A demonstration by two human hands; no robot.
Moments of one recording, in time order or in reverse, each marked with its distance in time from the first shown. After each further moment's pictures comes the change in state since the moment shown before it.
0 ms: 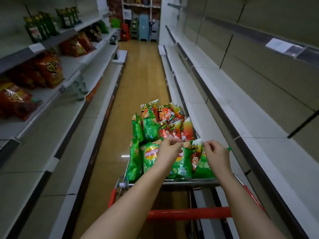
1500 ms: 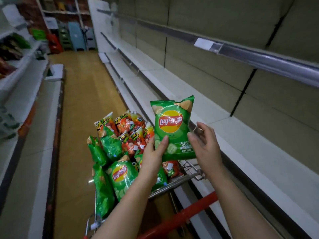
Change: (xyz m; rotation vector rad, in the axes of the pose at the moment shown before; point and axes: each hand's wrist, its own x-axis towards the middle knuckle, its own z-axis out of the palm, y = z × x) left_hand 0.016 0.005 0.037 -0.161 -0.362 0.103; right_hand -0.031 -0.029 -0.056 0.294 0.266 -0.023
